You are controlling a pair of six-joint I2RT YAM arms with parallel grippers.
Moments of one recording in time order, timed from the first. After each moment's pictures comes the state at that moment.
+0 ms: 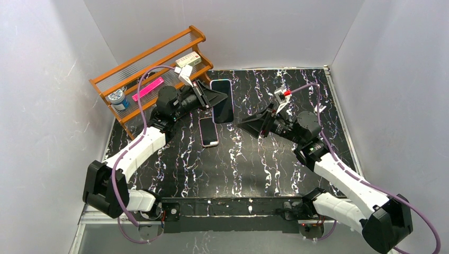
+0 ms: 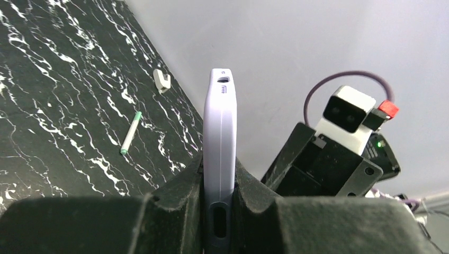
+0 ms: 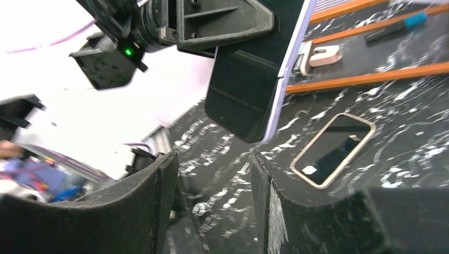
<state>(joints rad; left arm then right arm) -0.45 1.32 0.96 0.43 0.54 -0.91 0.59 0.96 0.68 0.37 -0.55 0.62</state>
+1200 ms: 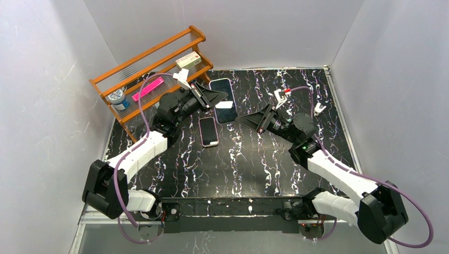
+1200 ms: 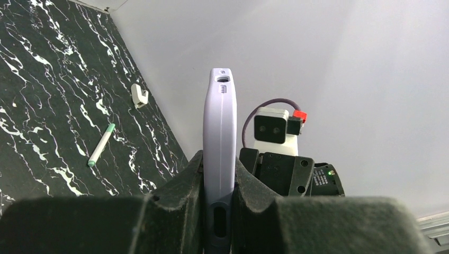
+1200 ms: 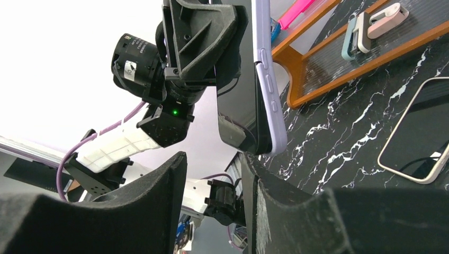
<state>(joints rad) -0.48 1.32 0.87 0.59 0.43 -1.11 0.59 1.08 0.61 0.64 -0.51 1.14</state>
